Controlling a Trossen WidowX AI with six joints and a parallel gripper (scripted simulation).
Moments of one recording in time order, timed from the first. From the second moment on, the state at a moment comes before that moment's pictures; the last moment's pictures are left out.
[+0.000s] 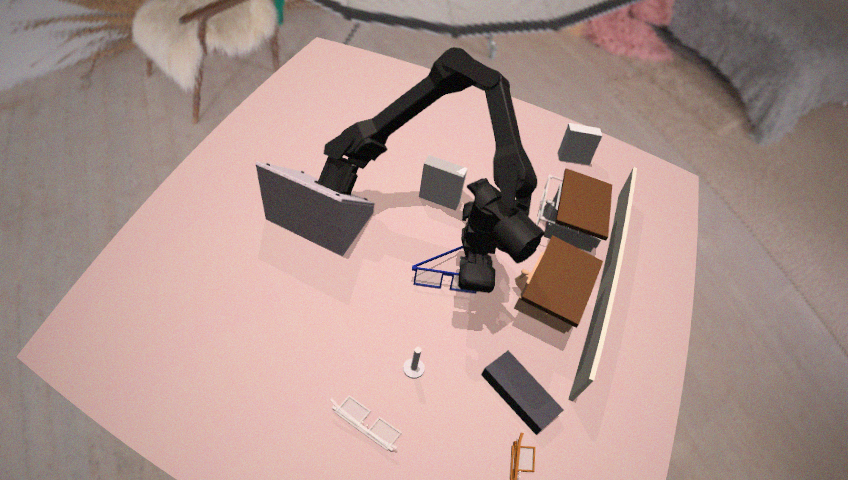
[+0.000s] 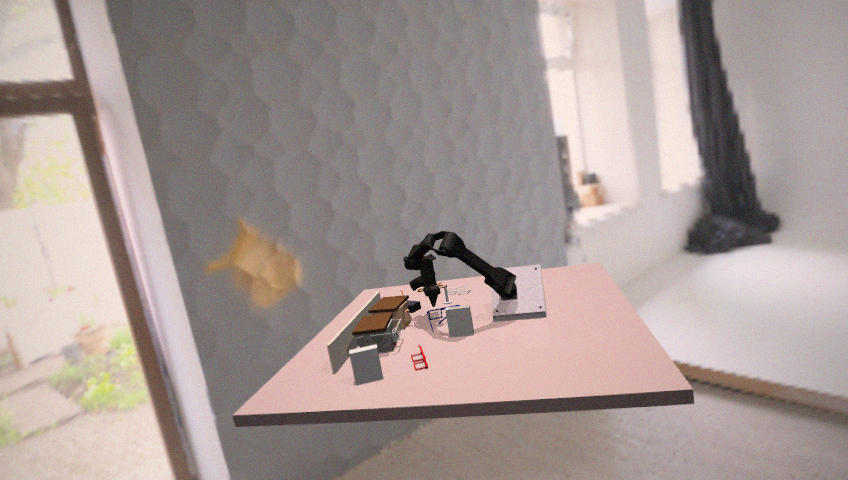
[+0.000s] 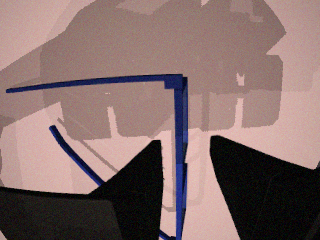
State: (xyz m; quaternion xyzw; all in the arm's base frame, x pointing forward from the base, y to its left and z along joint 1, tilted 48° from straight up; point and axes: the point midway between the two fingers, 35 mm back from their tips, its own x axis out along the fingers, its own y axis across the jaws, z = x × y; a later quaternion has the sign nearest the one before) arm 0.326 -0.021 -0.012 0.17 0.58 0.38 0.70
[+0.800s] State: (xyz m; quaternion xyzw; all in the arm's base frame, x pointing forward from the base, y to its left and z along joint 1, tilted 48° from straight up) arm 0.327 0.006 -0.040 0.17 0.58 0.39 0.70
